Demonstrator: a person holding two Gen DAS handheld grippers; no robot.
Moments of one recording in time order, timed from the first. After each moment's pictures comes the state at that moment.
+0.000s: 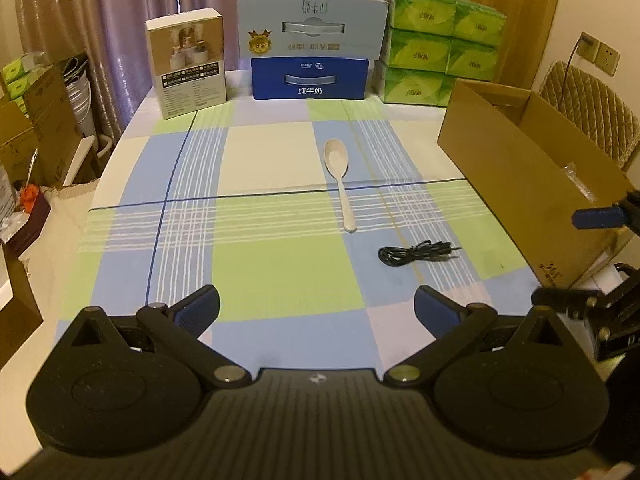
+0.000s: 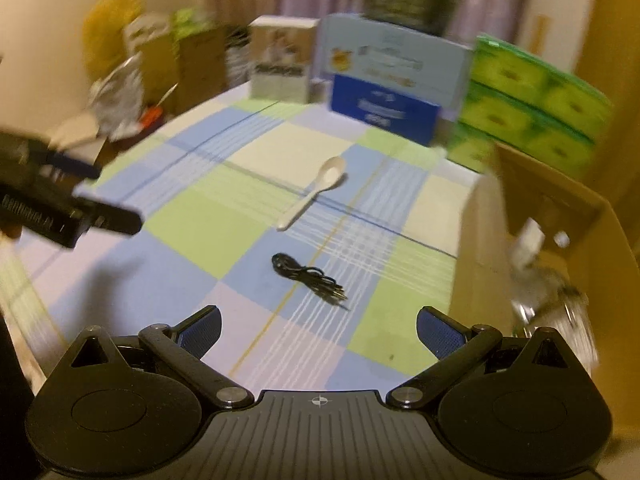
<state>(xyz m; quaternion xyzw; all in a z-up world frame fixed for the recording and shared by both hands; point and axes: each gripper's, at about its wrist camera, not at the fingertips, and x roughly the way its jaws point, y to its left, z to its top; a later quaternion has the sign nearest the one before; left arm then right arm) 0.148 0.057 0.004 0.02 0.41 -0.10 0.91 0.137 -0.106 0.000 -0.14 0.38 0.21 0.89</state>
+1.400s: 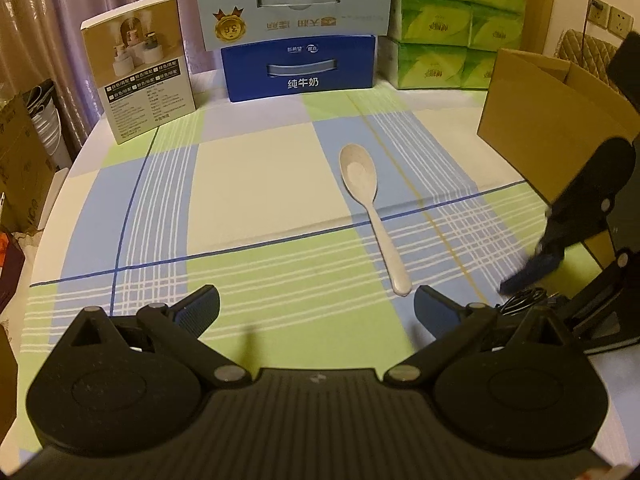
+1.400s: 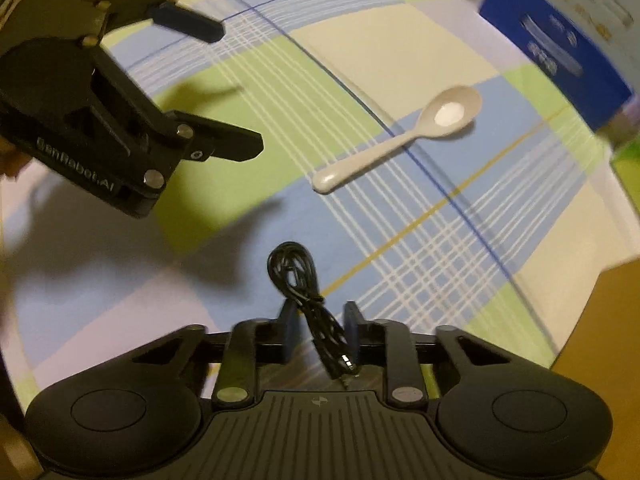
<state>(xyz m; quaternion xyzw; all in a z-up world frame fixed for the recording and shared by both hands) 0.272 0.047 -0.066 0.07 0.40 -0.12 0.91 0.289 -0.050 -0.095 -0.27 0.53 0.34 0.73</state>
